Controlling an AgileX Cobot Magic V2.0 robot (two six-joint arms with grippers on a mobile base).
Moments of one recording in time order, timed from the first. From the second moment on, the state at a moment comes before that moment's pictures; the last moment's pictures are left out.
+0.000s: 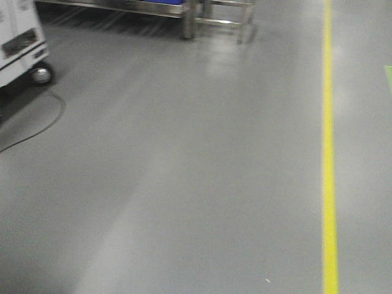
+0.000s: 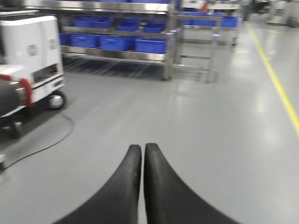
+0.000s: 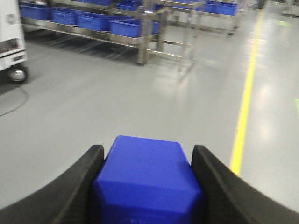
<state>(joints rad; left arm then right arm) 0.02 -0.01 0.03 0.01 0.19 -0.04 0.06 0.04 -0.33 -0.02 0.57 -0.07</state>
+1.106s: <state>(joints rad) 0.02 -0.01 0.03 0.01 0.19 -0.04 0.06 0.04 -0.33 -0.02 0.57 -0.07</state>
